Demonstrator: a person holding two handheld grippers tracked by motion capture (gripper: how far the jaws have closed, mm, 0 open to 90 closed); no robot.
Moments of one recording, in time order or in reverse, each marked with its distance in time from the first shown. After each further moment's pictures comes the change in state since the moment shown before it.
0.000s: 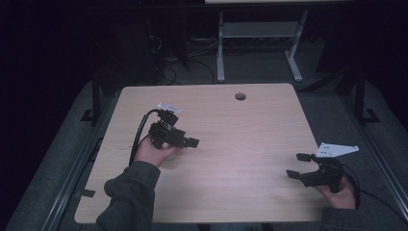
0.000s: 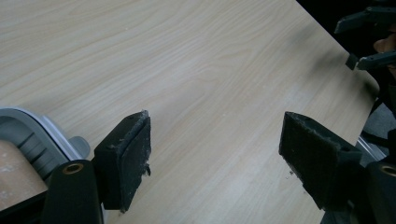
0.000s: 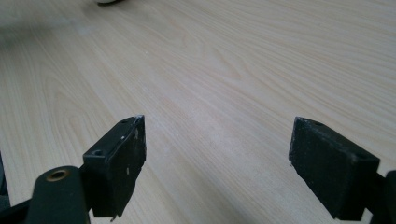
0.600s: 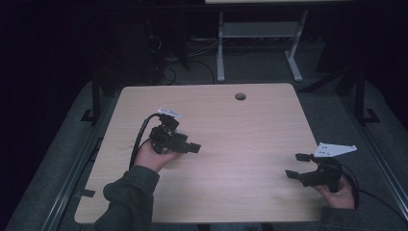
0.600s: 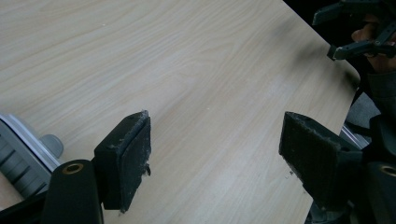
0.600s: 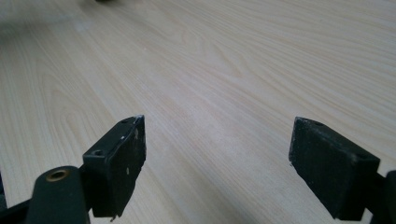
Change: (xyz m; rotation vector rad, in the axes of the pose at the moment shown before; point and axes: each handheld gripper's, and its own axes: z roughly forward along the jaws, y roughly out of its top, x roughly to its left) left arm -0.006 -0.011 0.003 0.001 -0.053 0.030; right arm 0.001 0.001 0.003 0.014 -0.004 -0.001
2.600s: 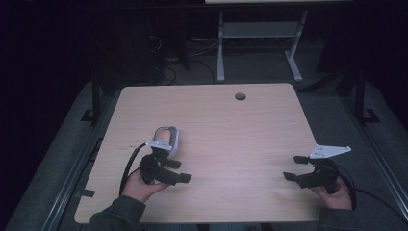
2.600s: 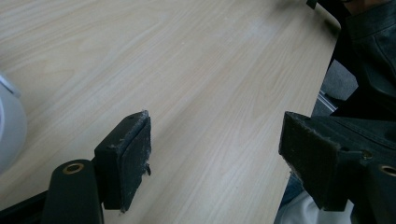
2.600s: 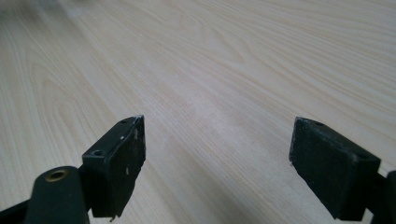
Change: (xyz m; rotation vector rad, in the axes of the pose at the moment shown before) left arm -0.003 -0.082 0.000 0.005 -0.083 0.055; right arm 0.002 -0.004 0.009 0.044 -0.007 0.015
